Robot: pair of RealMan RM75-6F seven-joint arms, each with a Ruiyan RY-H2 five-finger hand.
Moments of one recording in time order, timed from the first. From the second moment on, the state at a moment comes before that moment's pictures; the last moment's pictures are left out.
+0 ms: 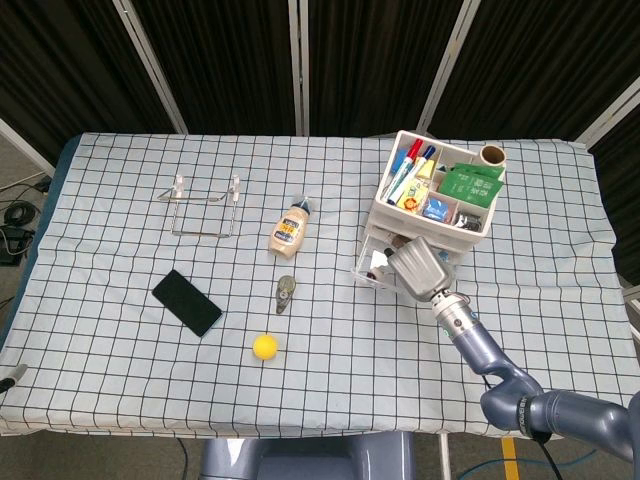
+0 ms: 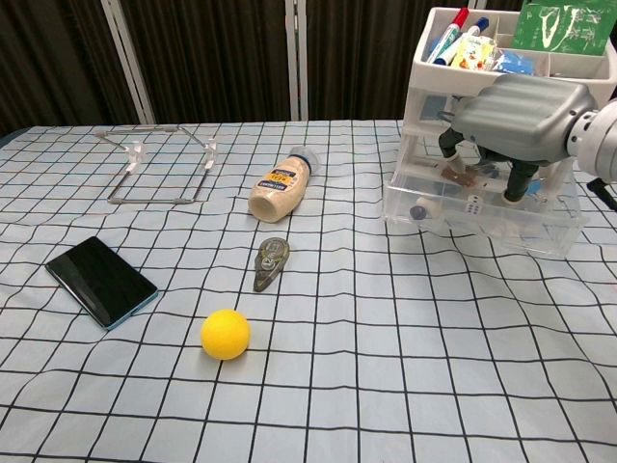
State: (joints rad) left arm 0.05 -1.04 -0.03 -1.66 1.54 1.65 0.05; right arm 0.80 -1.42 0.10 -1.45 -1.24 1.02 -0.73
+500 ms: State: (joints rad) left arm 0.05 -1.04 -0.03 -1.66 1.55 1.64 0.05; right arm 0.80 -1.43 0.09 -1.43 -1.26 0.99 -0.72
